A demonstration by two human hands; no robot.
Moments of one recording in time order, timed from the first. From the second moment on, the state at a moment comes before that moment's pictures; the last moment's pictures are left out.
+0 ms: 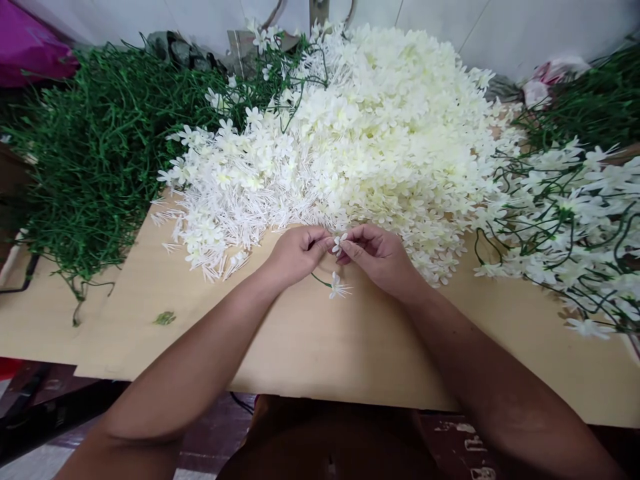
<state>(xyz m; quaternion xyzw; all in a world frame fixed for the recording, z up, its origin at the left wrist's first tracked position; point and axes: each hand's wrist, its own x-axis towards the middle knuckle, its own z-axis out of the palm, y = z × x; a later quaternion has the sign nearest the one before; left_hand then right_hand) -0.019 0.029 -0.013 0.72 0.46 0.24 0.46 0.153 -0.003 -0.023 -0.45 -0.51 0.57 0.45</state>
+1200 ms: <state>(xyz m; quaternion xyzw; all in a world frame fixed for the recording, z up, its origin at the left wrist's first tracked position) -0.012 0.027 -0.016 0.75 0.39 0.27 0.46 0.151 -0.003 -0.017 -0.51 -0.46 0.56 0.46</state>
